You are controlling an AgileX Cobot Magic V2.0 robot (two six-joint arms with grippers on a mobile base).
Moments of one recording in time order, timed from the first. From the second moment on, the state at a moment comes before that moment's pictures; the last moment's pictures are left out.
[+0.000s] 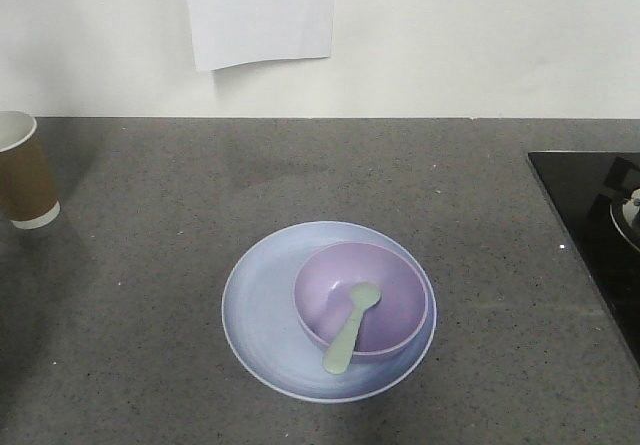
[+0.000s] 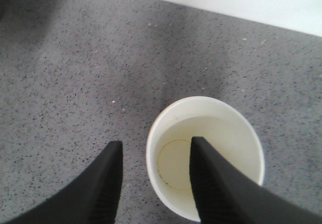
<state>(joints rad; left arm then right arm) 0.23 1.76 -1.78 -0.01 1.01 -0.14 0.02 0.66 -1.53 0.06 1.29 -0.34</state>
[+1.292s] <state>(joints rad) 0.23 1.93 -1.78 -0.01 1.01 -0.14 0.02 0.66 -1.53 0.06 1.29 -0.34</state>
